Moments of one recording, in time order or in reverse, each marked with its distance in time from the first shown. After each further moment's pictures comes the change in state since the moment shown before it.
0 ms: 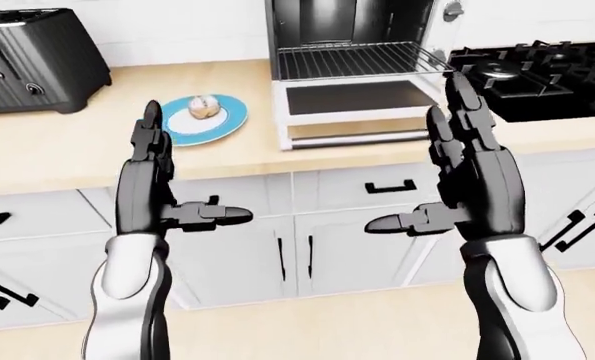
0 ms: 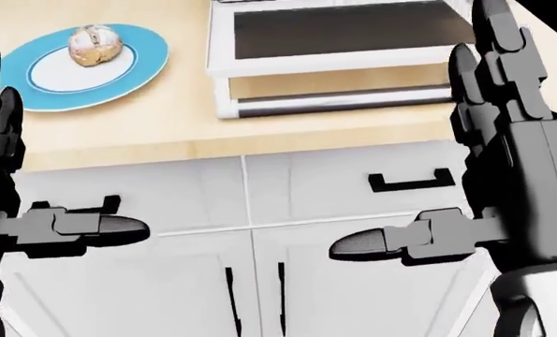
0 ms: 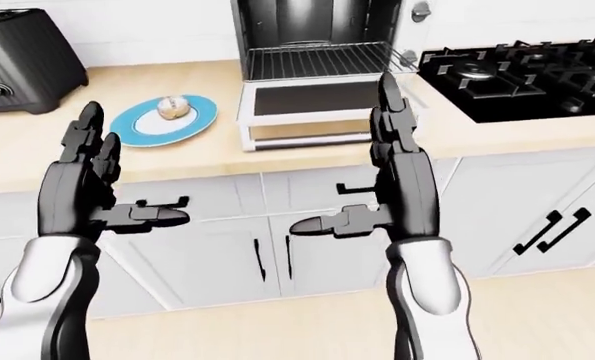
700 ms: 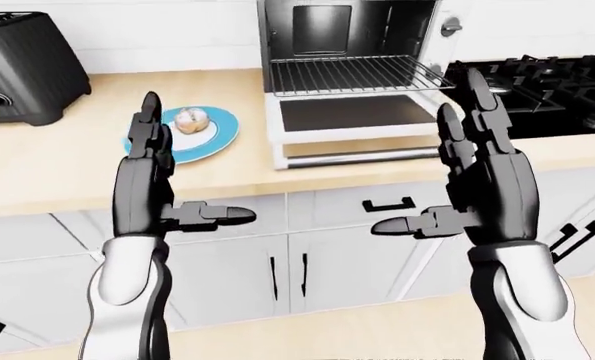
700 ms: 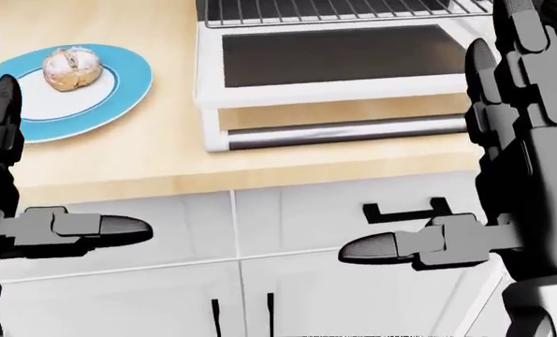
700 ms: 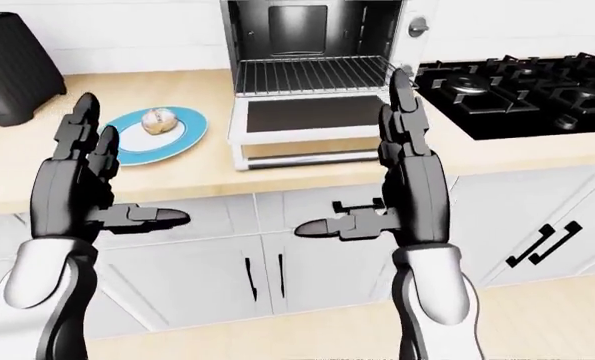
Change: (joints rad) left arm 0.000 -0.007 -0.012 -0.052 0.001 0.001 -0.002; right arm 0.030 -0.001 -0.018 -0.024 0.007 -0.043 -0.007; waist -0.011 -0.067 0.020
